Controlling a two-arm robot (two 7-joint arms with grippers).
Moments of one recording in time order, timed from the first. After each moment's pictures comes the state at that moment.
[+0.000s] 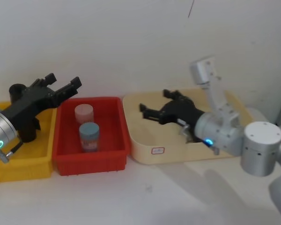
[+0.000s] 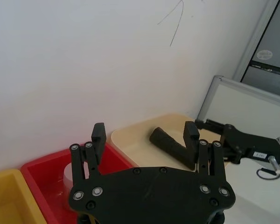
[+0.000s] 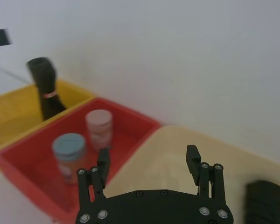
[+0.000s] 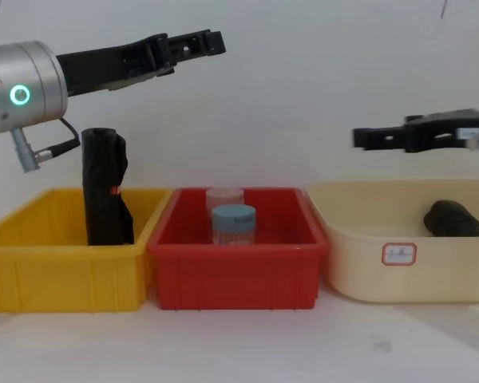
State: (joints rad) left arm -0.52 0.34 0.36 -1.45 -0.76 0.19 -0.45; right arm 0.50 0.39 -0.36 -1.43 0.36 0.27 0.36
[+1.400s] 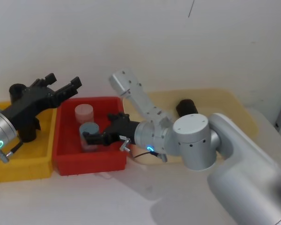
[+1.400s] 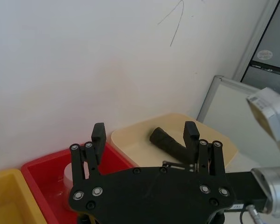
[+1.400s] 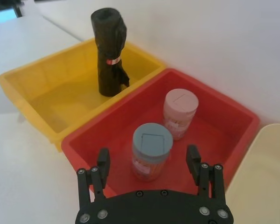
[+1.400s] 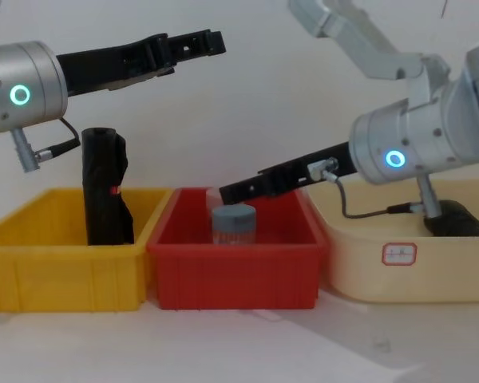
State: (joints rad) left arm -0.52 0.35 0.36 -1.45 -0.76 0.19 -0.45; right arm 0.64 0.21 -0.57 -1.35 0.24 0.54 0.36
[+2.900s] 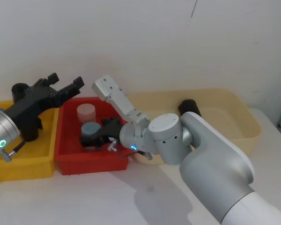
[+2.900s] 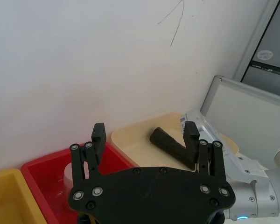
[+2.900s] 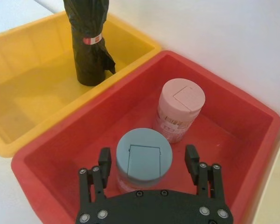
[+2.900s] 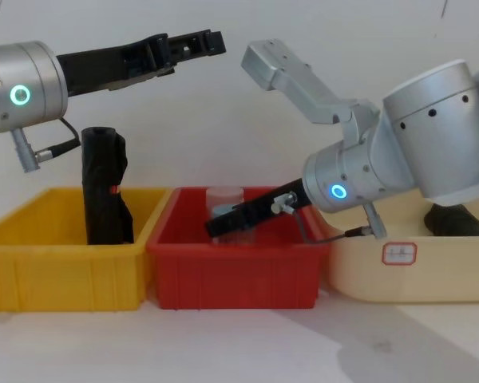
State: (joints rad) left arm -0.52 0.35 0.36 -1.45 -0.76 0.19 -0.45; right arm 0.78 0.07 -0.61 -1.00 0.15 0.45 0.34
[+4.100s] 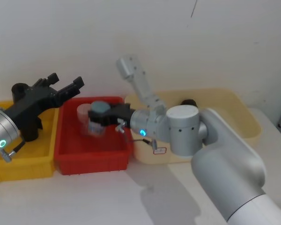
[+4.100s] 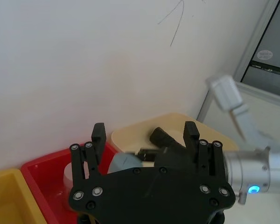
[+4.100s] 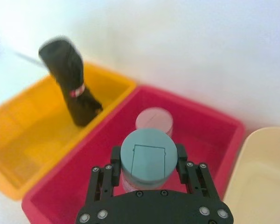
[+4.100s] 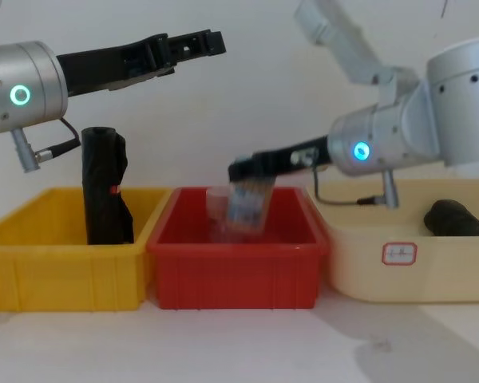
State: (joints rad) left arm -0.52 0.35 0.36 -1.45 -0.76 0.19 -0.45; right arm 0.73 0.05 -0.45 -1.07 0.24 0.47 0.32
